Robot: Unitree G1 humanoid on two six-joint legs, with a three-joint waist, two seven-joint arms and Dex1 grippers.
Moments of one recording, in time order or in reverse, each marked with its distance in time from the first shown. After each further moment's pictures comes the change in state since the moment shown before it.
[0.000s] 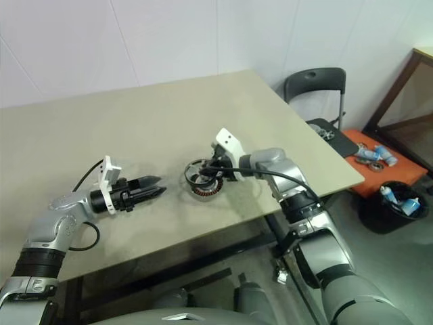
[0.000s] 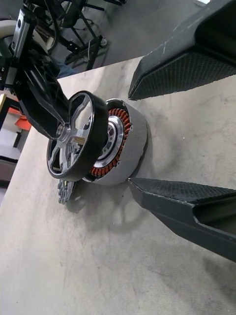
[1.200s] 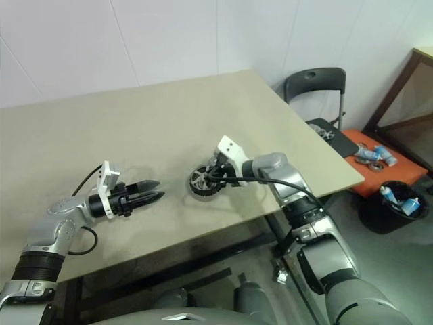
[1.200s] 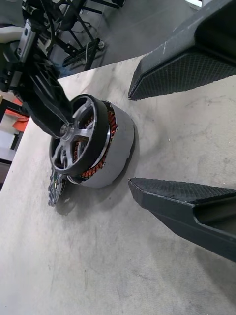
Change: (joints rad) left arm 0.021 0.000 0.002 0.022 0.013 -0.029 -0.027; right arm 0.048 -0.021 0.038 -0.015 -0.048 -0.033 0.009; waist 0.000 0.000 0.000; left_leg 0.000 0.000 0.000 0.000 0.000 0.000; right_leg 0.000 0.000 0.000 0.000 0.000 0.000
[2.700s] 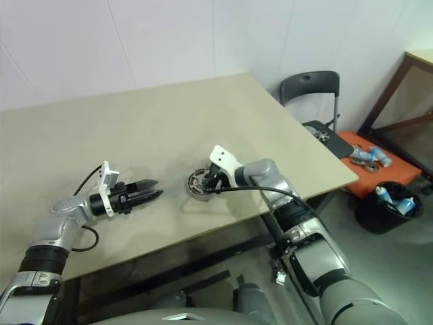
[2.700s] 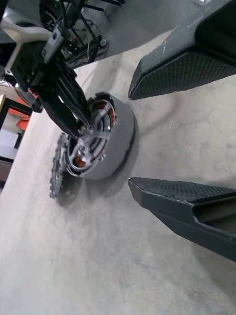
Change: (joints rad) left arm -0.057 -0.022 0.002 0.160 0.043 -0.088 -0.048; right arm -0.006 0.066 0.055 0.148 -0.105 -0.170 -0.083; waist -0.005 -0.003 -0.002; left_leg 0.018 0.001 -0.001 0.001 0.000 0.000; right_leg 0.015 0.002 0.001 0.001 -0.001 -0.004
